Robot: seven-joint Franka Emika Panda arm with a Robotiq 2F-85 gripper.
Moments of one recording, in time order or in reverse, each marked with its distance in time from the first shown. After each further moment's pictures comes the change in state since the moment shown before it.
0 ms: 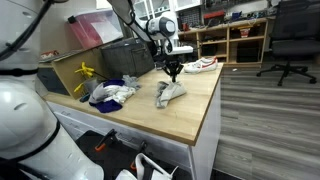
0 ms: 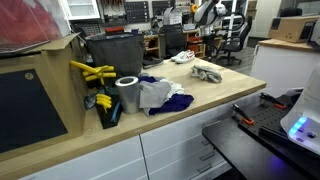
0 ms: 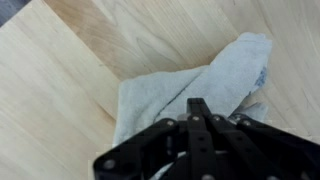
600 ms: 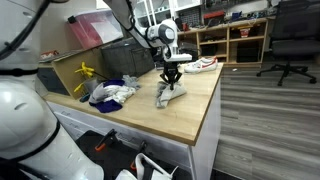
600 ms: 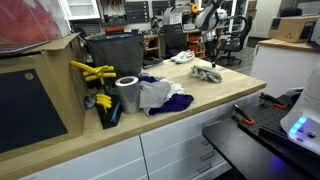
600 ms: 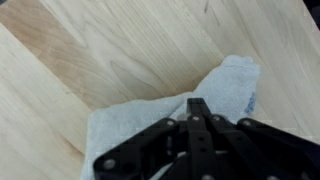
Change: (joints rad) arm 0.004 0.002 -0.006 -0.077 -0.019 0.000 0.000
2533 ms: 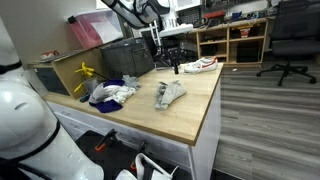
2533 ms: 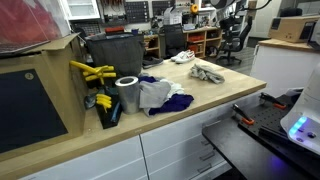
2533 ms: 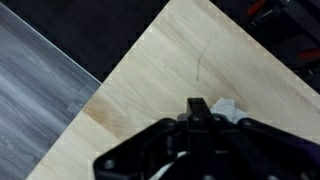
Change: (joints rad) arm 0.004 -0.348 -0.091 -0.184 -0.132 -0.076 0.162
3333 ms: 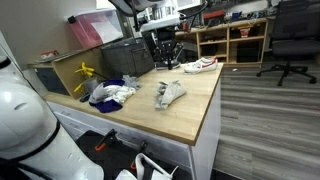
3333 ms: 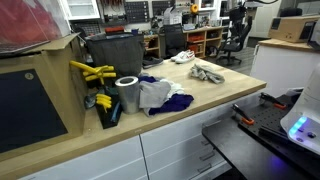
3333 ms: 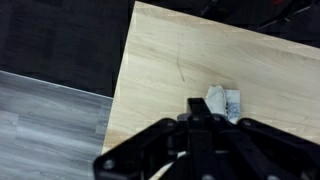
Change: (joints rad) arm -0.003 -0.192 -0.052 -0.132 0.099 -0.016 0.338
